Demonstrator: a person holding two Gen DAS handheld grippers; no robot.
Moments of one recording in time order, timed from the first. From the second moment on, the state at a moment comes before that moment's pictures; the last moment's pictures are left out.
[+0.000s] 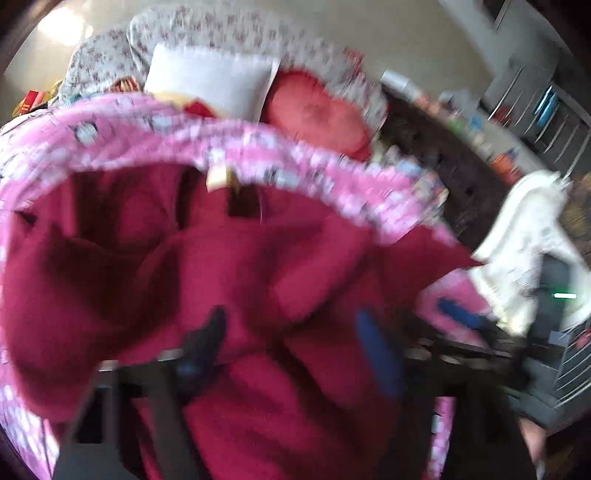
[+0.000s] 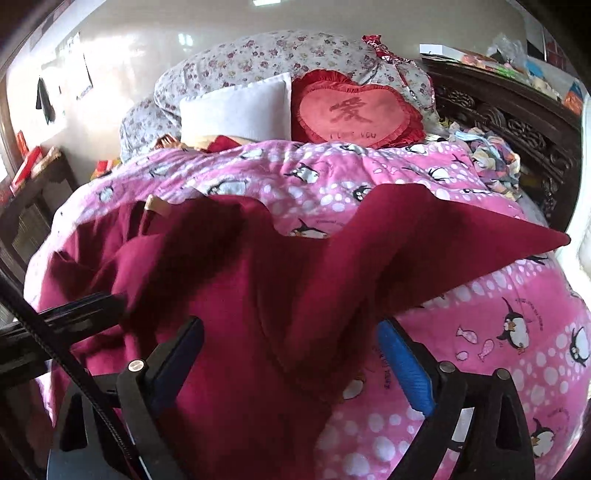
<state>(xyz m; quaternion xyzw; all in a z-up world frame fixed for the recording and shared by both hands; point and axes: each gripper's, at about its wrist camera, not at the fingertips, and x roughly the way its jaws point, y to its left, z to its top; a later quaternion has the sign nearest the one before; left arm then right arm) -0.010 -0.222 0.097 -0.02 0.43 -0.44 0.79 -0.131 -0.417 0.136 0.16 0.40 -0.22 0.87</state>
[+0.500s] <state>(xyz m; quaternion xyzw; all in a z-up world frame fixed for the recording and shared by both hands) 0.063 -0.097 0.083 0.00 0.43 -0.23 0.87 -0.065 -0.405 0.124 0.12 0.40 -0.20 0.89</state>
